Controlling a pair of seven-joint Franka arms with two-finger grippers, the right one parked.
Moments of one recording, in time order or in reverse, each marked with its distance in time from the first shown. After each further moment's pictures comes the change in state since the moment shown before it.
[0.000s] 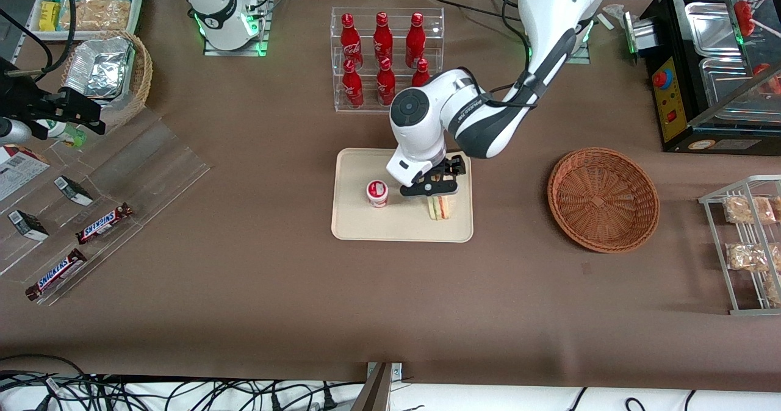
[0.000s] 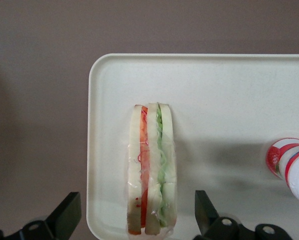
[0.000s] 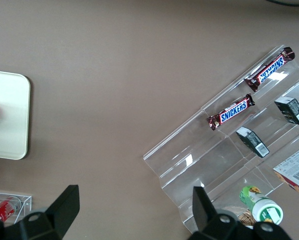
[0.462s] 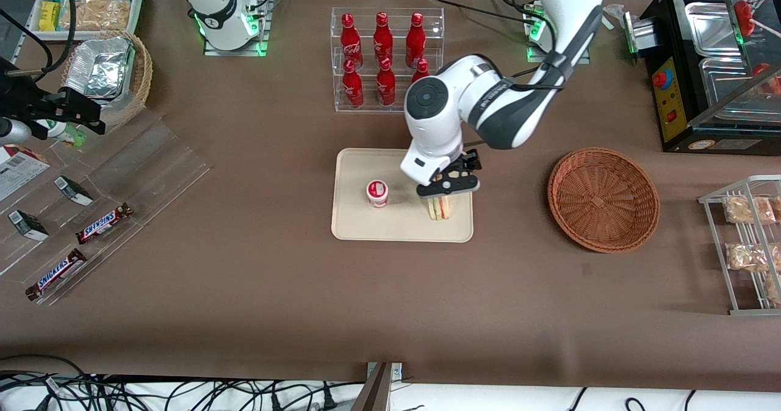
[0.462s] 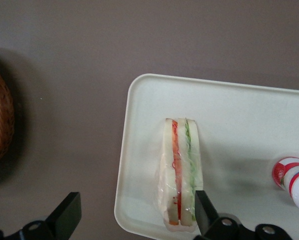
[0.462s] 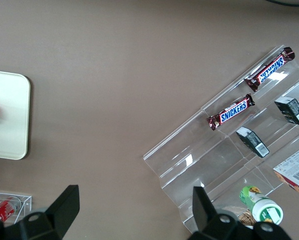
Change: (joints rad) arm 0.077 -0.096 0.002 0.005 -0.067 -0.065 0.022
